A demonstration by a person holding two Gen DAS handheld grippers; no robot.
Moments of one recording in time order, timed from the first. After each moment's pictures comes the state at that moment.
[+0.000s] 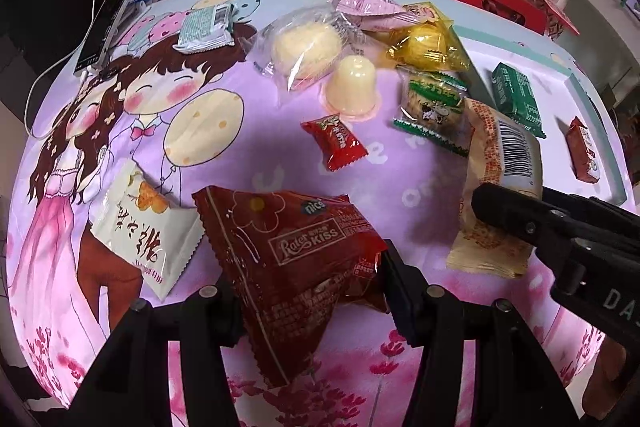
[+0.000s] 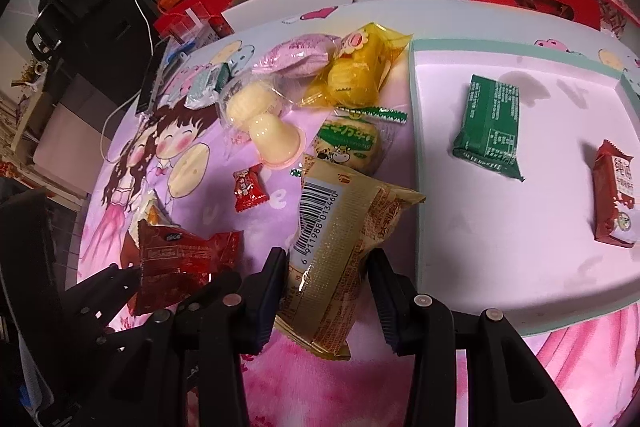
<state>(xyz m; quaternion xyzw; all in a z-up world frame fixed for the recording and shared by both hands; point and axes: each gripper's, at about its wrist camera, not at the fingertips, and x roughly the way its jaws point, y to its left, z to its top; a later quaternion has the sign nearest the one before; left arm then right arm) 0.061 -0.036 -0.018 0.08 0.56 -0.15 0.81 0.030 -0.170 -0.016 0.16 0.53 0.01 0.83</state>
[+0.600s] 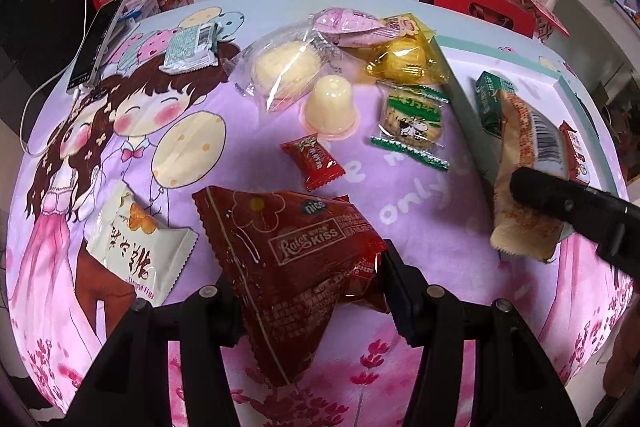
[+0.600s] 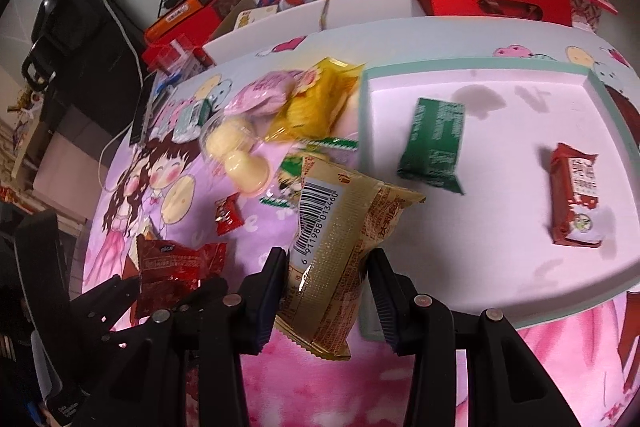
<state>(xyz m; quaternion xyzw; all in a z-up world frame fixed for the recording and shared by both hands) 0.060 -0.051 -0.010 0.08 0.55 -0.17 0.82 0.017 -0.207 0.003 0.19 0.51 -0.02 0.84</state>
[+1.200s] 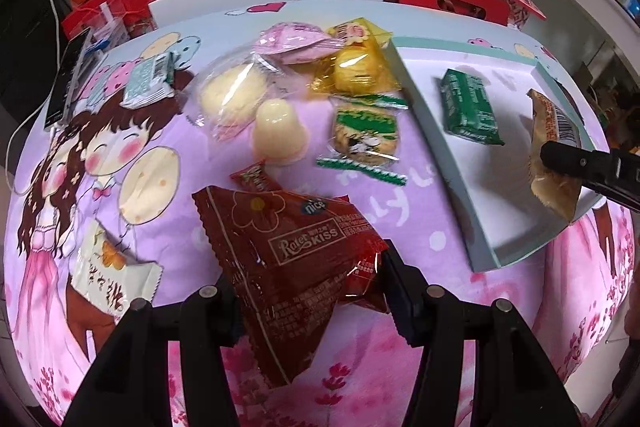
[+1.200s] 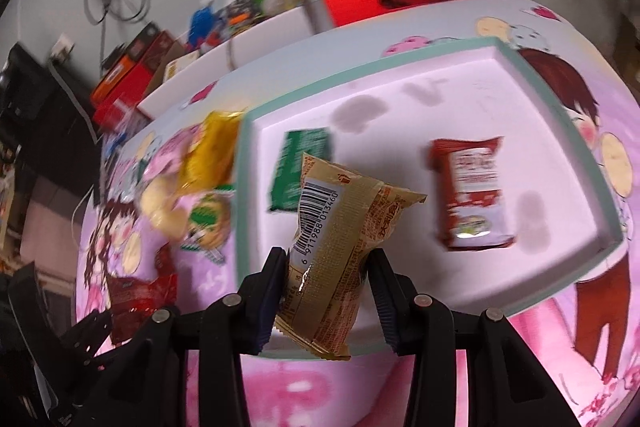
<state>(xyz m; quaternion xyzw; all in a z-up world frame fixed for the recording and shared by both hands) 0.060 -0.079 -0.009 0.10 0.53 -0.21 0.81 -0.007 -0.293 0.002 0.25 0.48 -0.11 0.83</state>
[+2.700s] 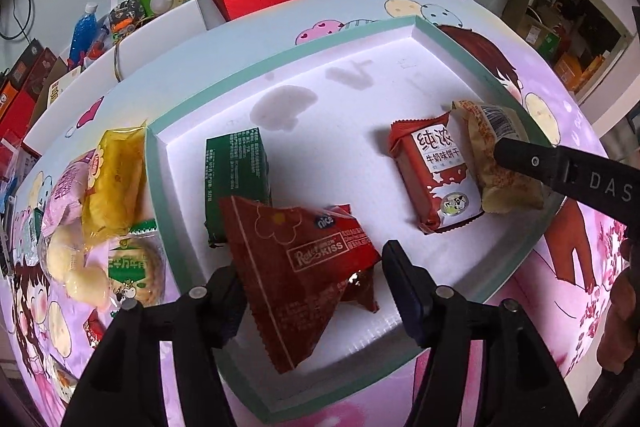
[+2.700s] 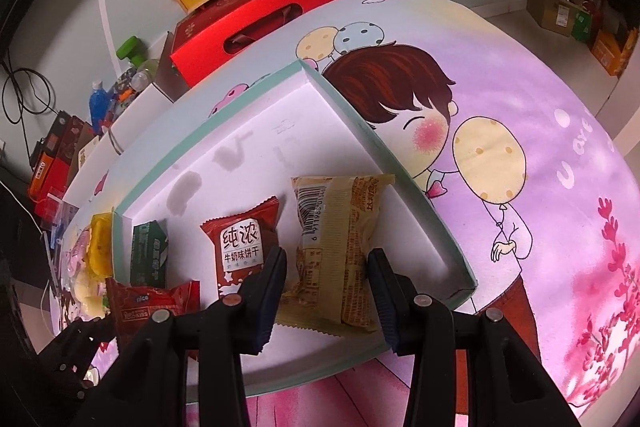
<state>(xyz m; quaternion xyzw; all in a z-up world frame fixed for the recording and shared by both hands) 0.042 -0.268 -0.009 0.22 0.51 -0.31 0.77 -0.051 -0.420 -0.008 0.30 0.46 -0.25 0.80</state>
